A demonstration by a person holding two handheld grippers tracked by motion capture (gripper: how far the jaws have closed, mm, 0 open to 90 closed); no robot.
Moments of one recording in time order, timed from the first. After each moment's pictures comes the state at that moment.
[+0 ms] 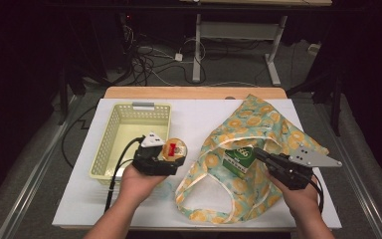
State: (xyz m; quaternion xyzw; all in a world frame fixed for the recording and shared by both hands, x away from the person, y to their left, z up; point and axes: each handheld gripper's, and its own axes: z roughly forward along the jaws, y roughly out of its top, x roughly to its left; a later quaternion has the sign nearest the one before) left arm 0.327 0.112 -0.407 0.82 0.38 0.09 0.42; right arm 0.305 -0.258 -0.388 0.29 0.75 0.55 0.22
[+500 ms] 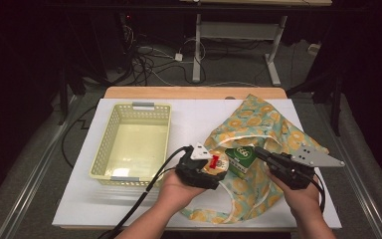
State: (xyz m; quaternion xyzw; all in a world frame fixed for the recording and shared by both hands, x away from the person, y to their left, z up) left arm 0.325 0.010 -0.415 0.85 0.31 0.06 0.43; right arm 0.305 -0.260 -0.385 0.29 0.75 0.56 0.22
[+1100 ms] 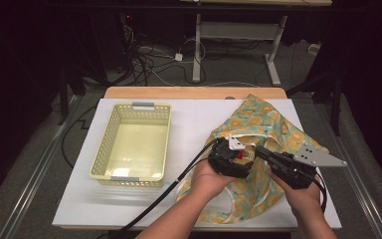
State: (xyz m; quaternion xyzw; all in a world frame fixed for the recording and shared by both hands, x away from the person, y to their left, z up) left arm 0.359 -0.059 -0.424 0.85 0.32 0.09 0.42; right arm 0.305 -0.264 -0.384 0.29 0.74 0.56 0.22
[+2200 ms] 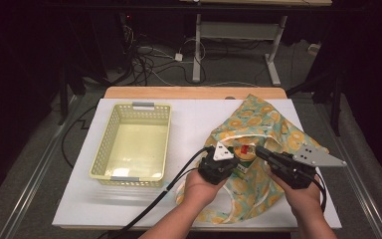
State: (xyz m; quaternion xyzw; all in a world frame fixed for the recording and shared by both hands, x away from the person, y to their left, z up) left arm 0.340 -0.032 -0.437 0.83 0.31 0.07 0.46; right arm 0.306 -0.263 -0.384 0.29 0.74 0.56 0.22
